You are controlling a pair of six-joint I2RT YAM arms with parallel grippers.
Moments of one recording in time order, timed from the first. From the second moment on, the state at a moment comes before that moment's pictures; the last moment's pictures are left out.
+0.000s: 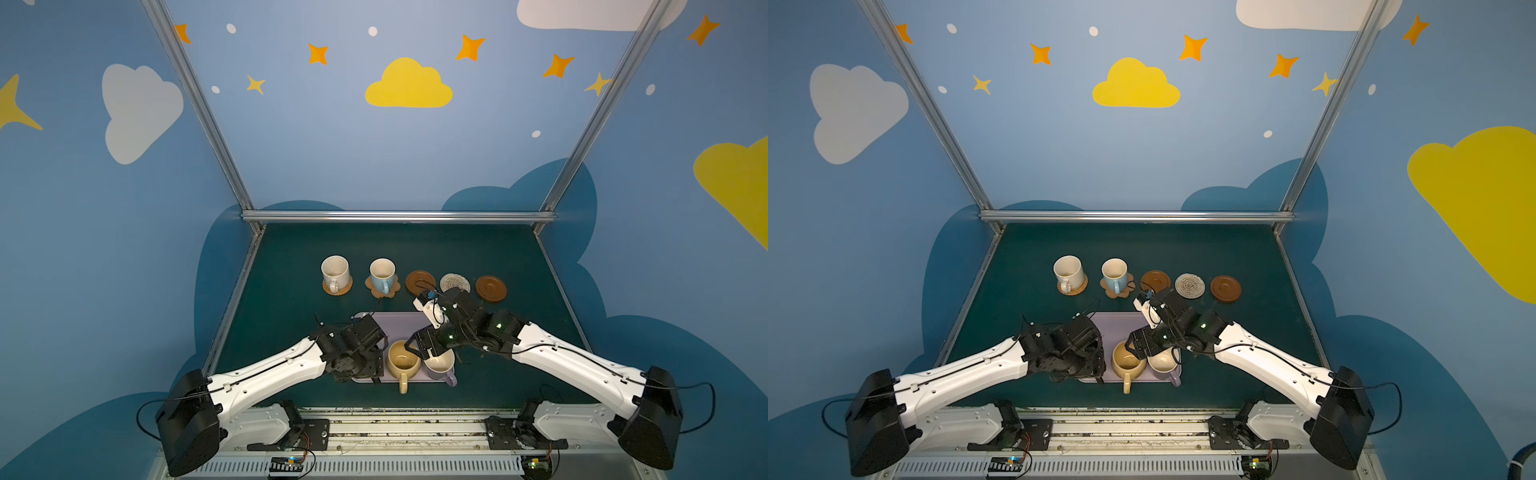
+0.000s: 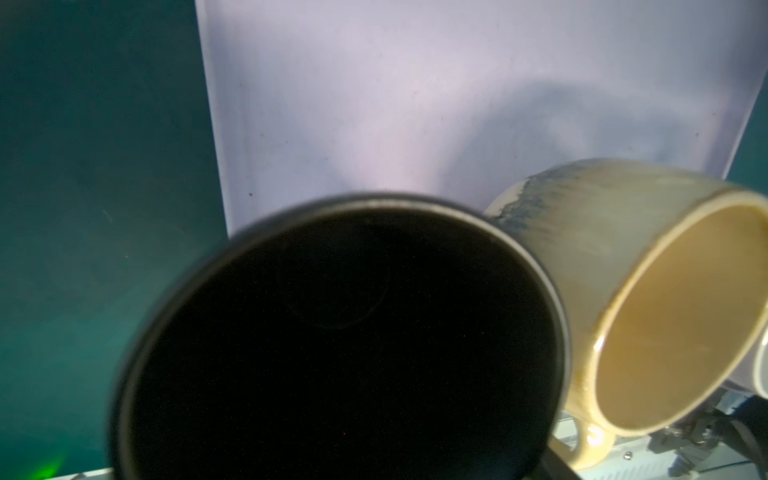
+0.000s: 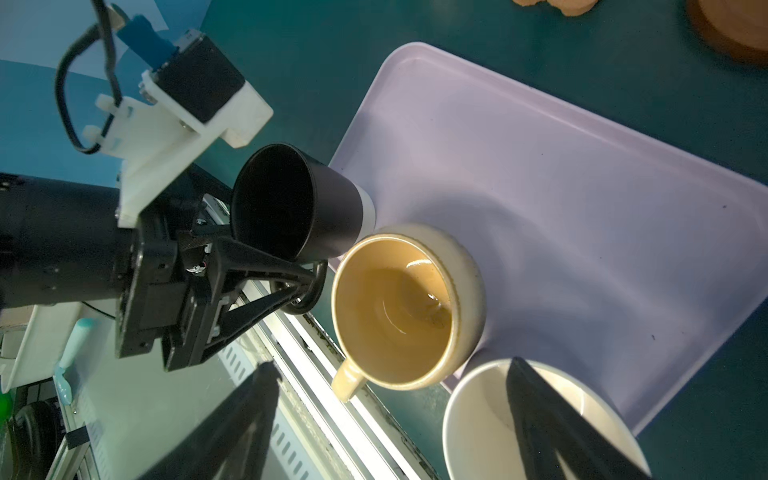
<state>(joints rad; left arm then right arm) -0.91 1.19 0.80 -0.90 0.02 -0.97 0.92 1.23 0.96 -0.62 -0.26 0.42</state>
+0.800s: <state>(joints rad) -0.90 1.30 0.88 -0.90 -0.06 -0.77 0.92 1.24 0.97 -0.62 -0.27 0.41</state>
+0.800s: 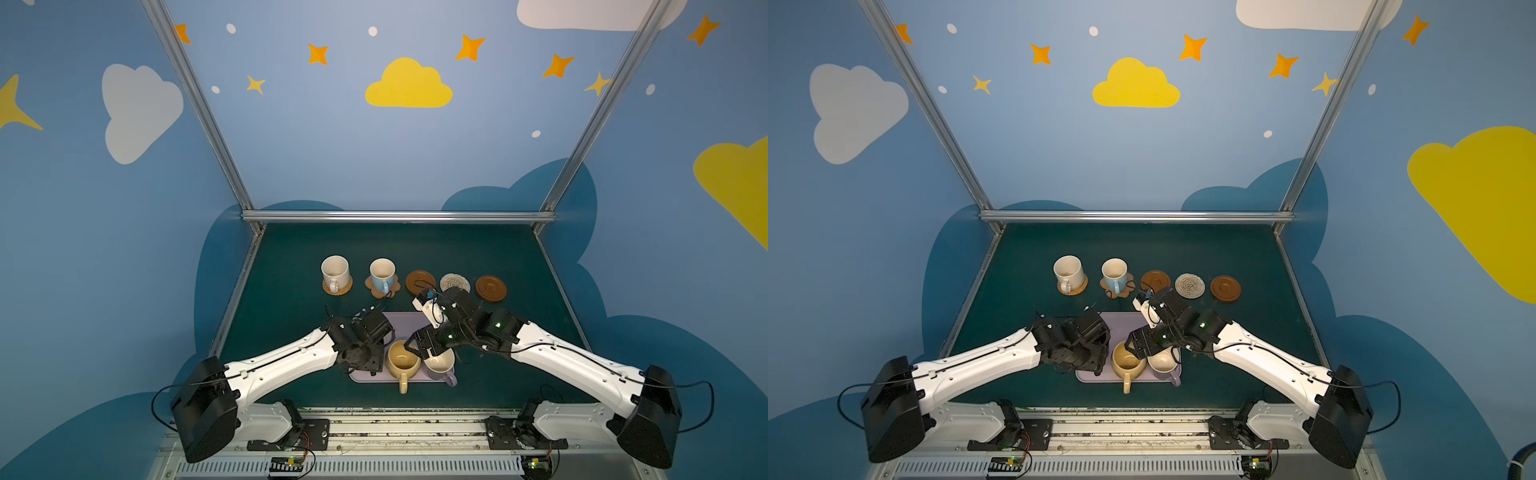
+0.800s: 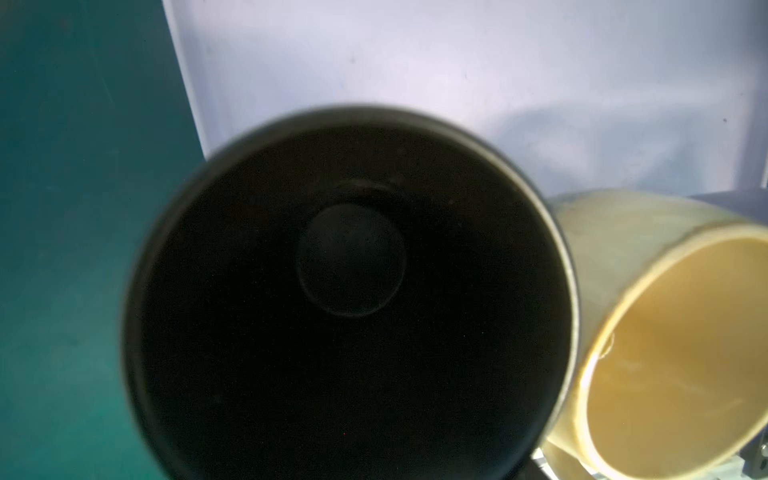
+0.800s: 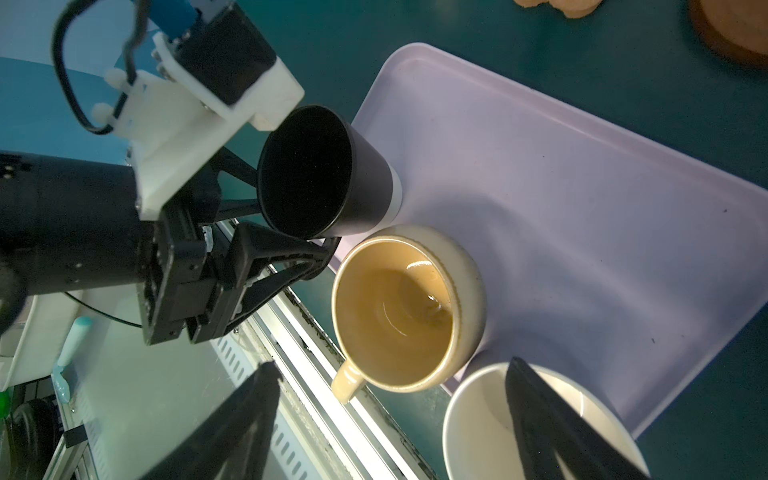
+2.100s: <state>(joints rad) -0.91 1.29 0.83 -0.89 -0.10 -0.79 0.94 1.27 0.97 -0.56 -0.30 0.42</state>
